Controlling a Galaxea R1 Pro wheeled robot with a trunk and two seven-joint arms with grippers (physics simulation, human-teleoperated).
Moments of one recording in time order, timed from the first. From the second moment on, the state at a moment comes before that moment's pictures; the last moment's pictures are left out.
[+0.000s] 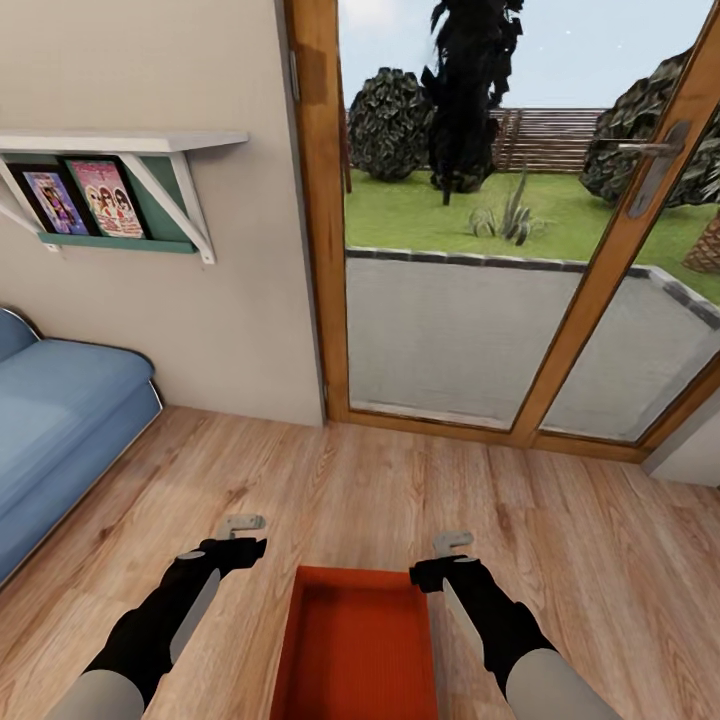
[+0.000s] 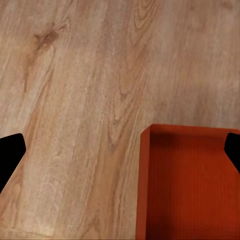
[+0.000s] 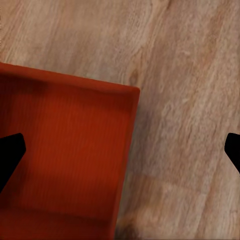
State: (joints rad) left arm -0.50 0.09 -0.14 -0.89 0.20 0.45 0.08; right arm -0.58 0.10 0.13 -0.65 0.00 0.49 -0.07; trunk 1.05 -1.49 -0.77
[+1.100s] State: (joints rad) left arm -0.62 0.05 -0.14 -0.26 0.20 0.16 0.07; right arm -0.58 0.10 0.10 -0.15 -0.01 0.16 -0.20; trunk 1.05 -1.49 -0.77
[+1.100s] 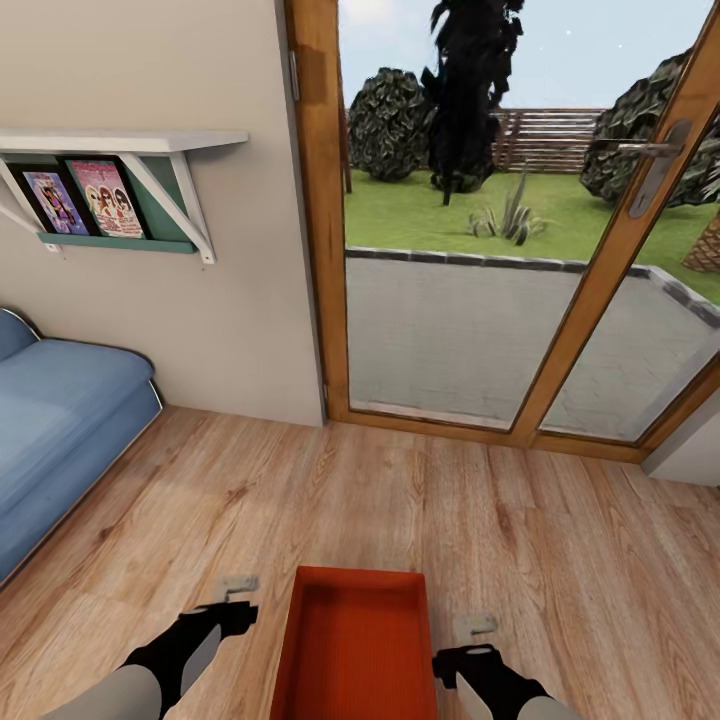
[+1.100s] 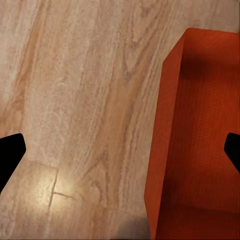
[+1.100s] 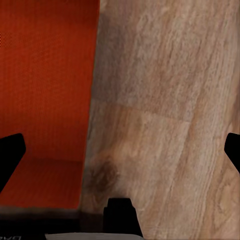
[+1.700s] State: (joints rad) left arm -0.62 0.03 -0.14 -0.22 0.20 0.10 0.07; right arm -0.57 0.10 0.08 -0.12 0.00 0.11 -0.19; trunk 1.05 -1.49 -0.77
